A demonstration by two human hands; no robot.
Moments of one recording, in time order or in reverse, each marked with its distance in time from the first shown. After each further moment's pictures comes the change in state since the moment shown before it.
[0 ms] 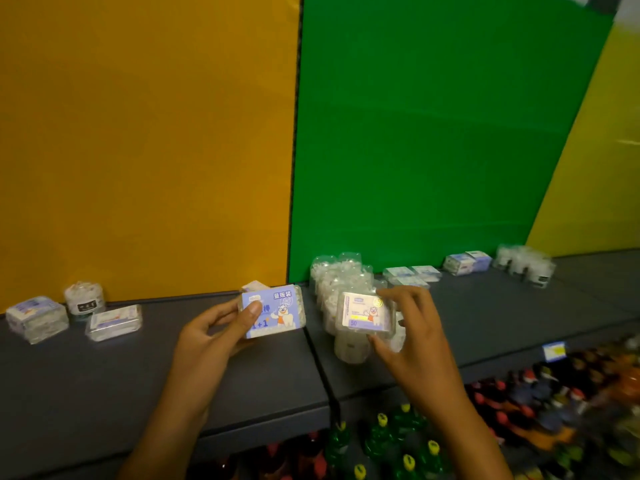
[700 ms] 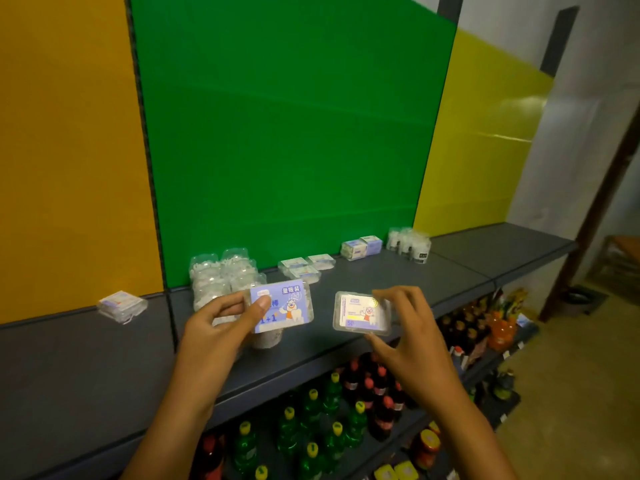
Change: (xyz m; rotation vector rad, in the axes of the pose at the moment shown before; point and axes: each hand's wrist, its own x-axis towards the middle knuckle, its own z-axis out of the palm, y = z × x) left_hand -0.048 -0.024 0.187 0.034 -0.202 0.025; right_hand -0.055 0.126 -0.141 -0.166 0.094 0.086
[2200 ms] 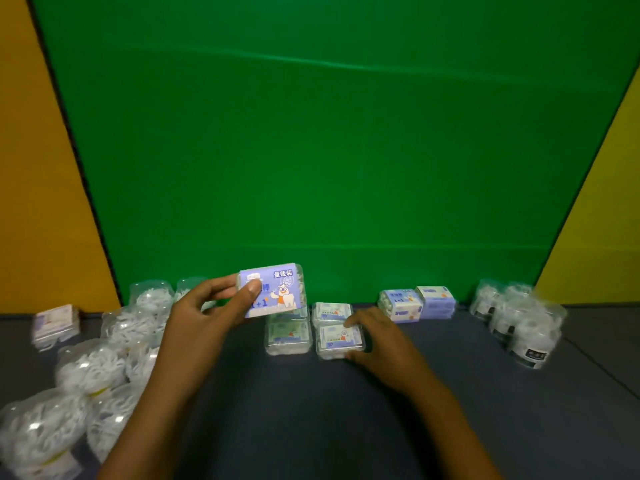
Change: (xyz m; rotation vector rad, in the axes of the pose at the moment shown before) left_hand 0.201 -0.077 0.176 0.245 0.406 0.002; right_hand 0.253 0.272 0.171 0.198 -0.643 -0.180
